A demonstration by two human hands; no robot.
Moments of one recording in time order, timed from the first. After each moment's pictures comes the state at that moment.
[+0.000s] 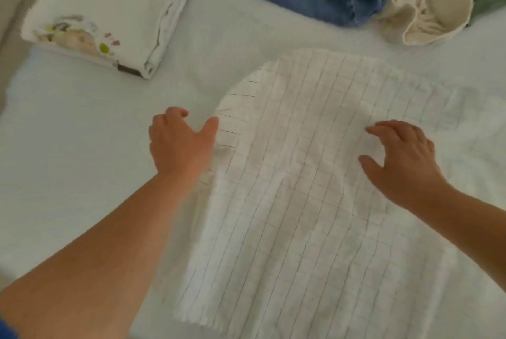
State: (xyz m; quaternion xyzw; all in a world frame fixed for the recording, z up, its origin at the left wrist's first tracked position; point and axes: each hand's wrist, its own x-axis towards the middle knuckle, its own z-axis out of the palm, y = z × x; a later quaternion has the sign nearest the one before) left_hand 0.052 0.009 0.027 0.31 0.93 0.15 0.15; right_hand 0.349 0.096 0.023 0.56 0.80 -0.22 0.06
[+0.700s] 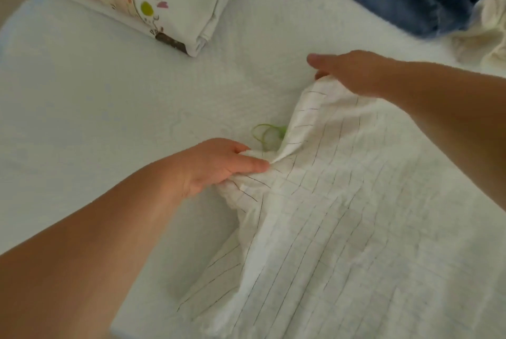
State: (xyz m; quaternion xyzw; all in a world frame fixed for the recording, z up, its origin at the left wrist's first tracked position) left_hand -0.032 -0.021 0.017 0.23 0.62 0.16 0.73; right_hand 0.125 0.190 0.021 0.51 0.77 -0.26 0.26
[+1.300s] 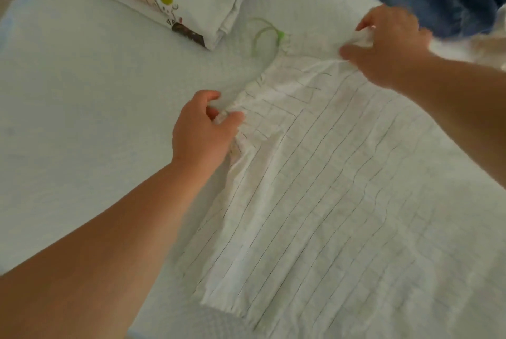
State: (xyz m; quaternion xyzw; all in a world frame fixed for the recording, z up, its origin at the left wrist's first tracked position) left_hand -0.053 -0.026 -0.009 0.29 0.85 0.32 0.30; right_hand 0.107 0.191 0.028 0.56 0.81 -0.17 0.03
